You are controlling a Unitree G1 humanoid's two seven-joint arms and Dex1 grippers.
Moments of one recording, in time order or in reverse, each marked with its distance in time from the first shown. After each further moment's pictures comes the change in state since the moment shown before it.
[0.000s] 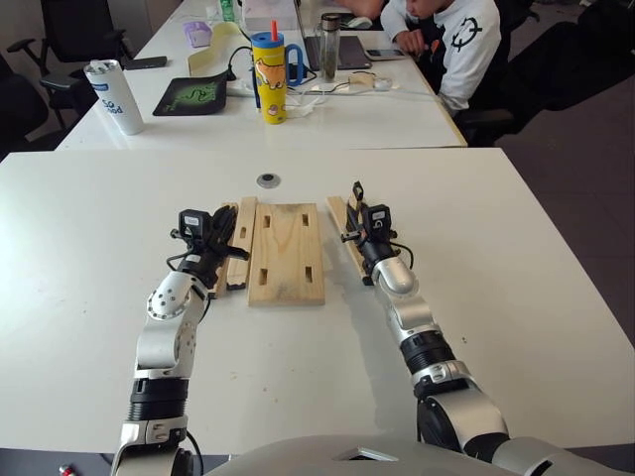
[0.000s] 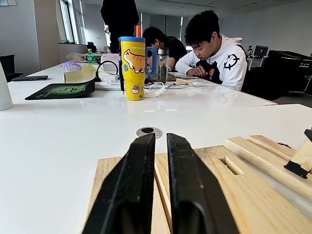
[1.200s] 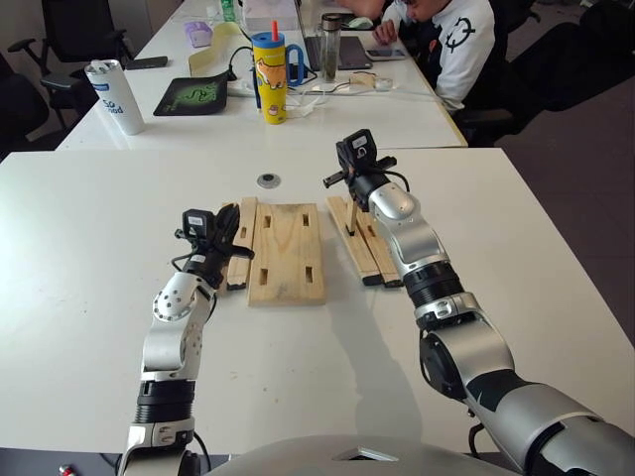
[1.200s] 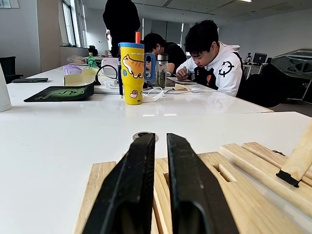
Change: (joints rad) left arm 0.009 -0.040 -0.006 -0.034 0.010 0.000 0.022; right arm -0.375 -0.082 0.040 0.049 -0.068 0.350 0.093
